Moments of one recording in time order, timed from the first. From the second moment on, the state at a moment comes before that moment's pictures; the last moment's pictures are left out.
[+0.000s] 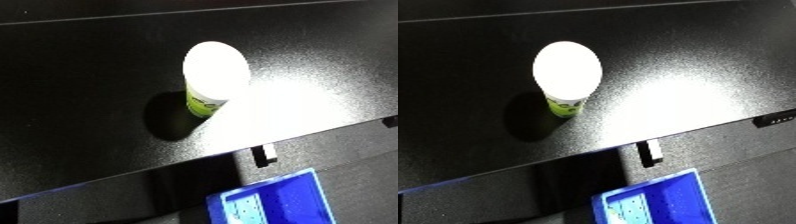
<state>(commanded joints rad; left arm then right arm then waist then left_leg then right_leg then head) -0.13 0.46 -0.10 1.17 -0.65 -0.14 -0.18 0.04 -0.59 0.23 0.29 0.93 0.28 0.99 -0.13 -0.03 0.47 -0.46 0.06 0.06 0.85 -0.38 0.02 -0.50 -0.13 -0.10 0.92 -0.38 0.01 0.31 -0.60</state>
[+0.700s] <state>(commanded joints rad) -0.12 0.43 -0.11 1.24 -0.59 -0.17 -0.21 -0.22 -0.61 -0.10 -0.20 1.24 -0.10 0.79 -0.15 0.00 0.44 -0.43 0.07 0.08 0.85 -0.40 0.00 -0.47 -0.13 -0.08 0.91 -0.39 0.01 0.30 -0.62</state>
